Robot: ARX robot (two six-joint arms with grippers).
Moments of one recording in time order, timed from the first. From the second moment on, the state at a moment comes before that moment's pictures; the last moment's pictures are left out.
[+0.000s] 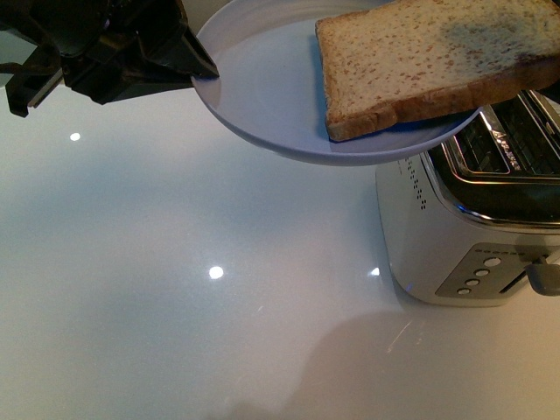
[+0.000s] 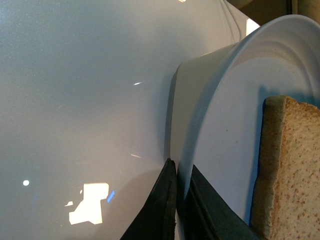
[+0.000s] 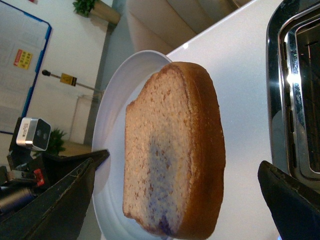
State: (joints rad) left arm -0.35 1.66 1.00 -0.09 0.32 -0.66; right arm 0.10 1.34 0.56 0.42 -0.50 0.75
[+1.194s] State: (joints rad) left arm -0.36 1.66 0.99 -0.08 0.33 -0.66; right arm 0.03 1.14 0.91 -0.02 -0.18 0.24
